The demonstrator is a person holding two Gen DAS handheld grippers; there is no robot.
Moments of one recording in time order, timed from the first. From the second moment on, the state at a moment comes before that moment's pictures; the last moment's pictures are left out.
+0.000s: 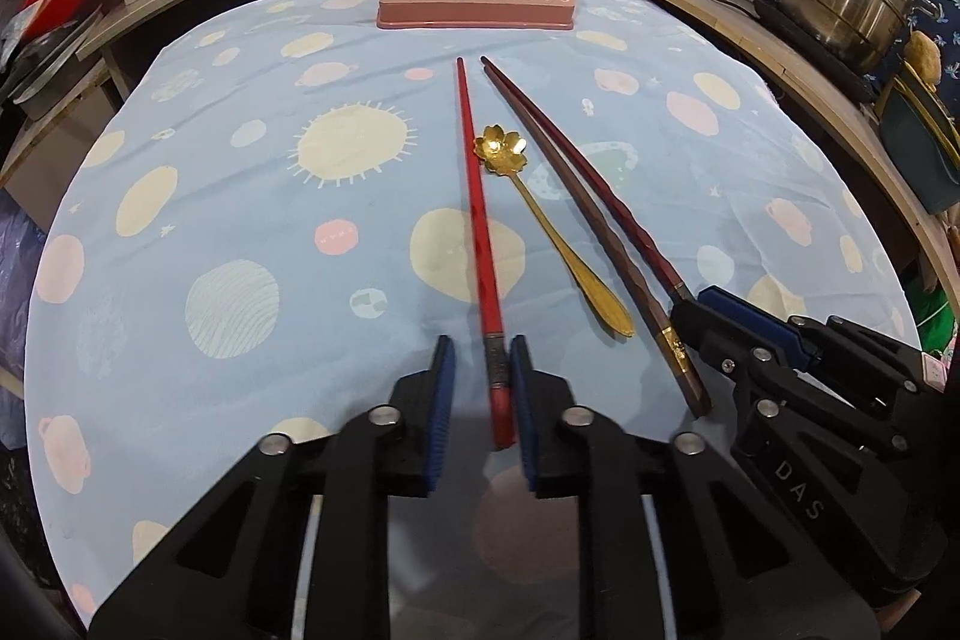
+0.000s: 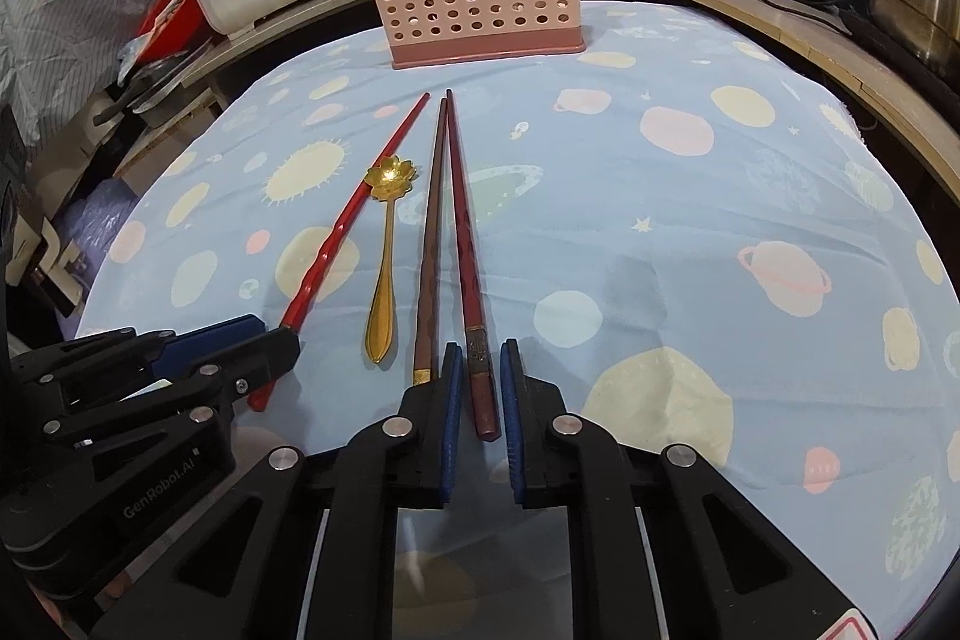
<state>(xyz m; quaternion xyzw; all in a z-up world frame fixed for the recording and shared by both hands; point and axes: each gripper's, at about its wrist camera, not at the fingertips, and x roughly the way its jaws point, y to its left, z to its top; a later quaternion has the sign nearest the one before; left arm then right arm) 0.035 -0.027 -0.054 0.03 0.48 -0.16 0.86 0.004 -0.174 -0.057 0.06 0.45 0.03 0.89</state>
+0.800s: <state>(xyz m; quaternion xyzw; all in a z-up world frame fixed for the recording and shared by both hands) 0.018 0.024 0.085 -0.04 0.36 -0.18 0.91 -0.032 -0.203 0.082 0.11 0.31 0.04 0.94</state>
